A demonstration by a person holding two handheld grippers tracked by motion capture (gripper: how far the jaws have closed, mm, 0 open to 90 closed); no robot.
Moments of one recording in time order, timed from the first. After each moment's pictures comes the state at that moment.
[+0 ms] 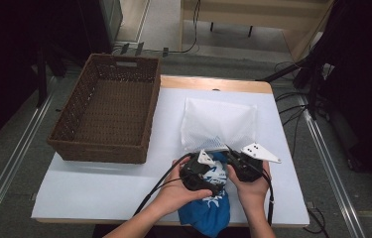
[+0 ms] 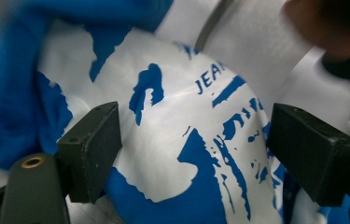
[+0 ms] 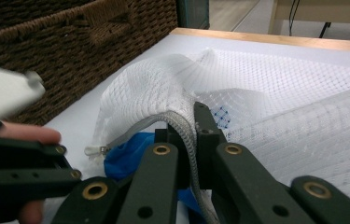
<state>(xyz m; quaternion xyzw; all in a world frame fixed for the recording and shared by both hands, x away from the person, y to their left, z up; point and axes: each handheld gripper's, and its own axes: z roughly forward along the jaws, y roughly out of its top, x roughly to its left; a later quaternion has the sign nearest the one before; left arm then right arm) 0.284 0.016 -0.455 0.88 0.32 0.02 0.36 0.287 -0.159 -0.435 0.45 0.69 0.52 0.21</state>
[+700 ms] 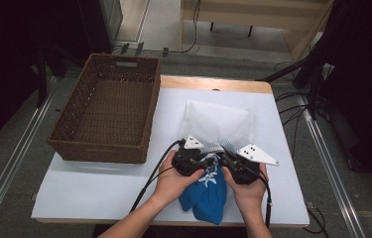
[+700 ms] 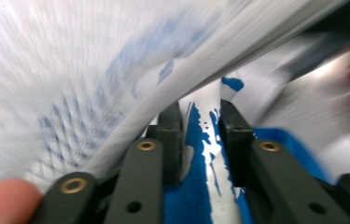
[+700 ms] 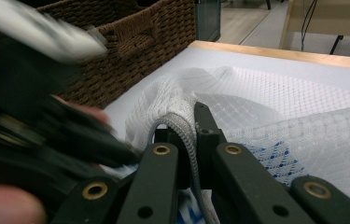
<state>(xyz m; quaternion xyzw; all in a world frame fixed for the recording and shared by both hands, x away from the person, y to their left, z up) 0.318 0.036 -0.452 0.83 0.38 0.02 0.41 0.276 -0.146 -0.420 0.43 0.69 0.54 0.21</state>
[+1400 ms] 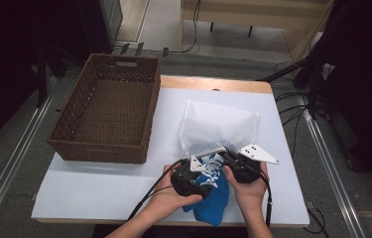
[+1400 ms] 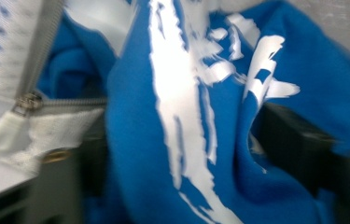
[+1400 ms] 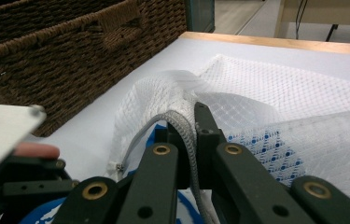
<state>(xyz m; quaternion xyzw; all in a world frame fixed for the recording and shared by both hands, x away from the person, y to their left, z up) 0.270 0.038 -0.467 0.87 0.34 0.08 0.35 0.282 -0.152 -0.430 0.45 0.69 0.53 0.20</state>
